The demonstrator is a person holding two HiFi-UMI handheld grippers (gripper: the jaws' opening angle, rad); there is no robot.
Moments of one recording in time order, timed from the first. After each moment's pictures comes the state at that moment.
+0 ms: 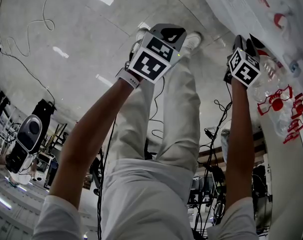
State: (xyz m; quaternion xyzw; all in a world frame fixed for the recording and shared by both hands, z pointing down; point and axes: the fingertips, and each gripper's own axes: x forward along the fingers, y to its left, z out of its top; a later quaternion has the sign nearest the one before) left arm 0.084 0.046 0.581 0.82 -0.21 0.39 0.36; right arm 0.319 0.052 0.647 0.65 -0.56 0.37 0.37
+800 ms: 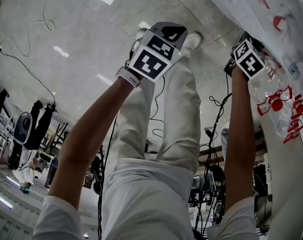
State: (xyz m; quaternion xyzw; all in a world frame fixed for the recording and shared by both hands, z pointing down) left arm 0.089 0.037 0.582 0.82 -0.20 0.39 0.36; right arm 0.354 0.032 0.644 0.72 -0.47 0.38 0.34
